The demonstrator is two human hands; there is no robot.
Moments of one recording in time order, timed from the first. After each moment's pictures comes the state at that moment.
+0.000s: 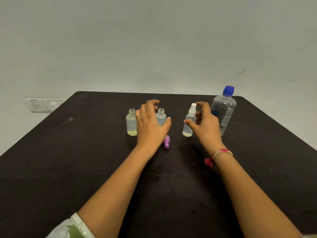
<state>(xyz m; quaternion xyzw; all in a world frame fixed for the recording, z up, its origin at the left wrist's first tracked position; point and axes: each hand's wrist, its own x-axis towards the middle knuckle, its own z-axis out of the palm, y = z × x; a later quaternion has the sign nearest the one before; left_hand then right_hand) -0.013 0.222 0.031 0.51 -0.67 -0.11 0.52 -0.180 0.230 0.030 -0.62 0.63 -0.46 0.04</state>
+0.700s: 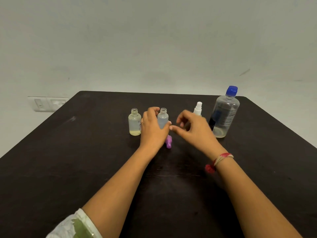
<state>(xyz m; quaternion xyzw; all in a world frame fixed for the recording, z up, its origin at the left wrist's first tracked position) -0.012 0.207 0.011 0.52 -0.66 -0.20 0.50 -0.155 0.239 0.037 -0.74 0.55 -0.39 0.06</state>
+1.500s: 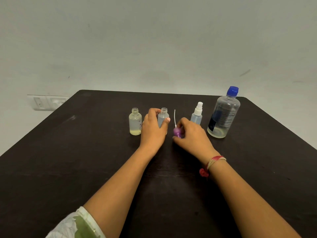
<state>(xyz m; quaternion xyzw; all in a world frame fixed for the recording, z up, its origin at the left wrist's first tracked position) -0.012 0.206 0.011 0.52 -0.66 -0.23 0.50 -0.148 0.241 0.024 -0.72 0.64 -0.26 0.05</state>
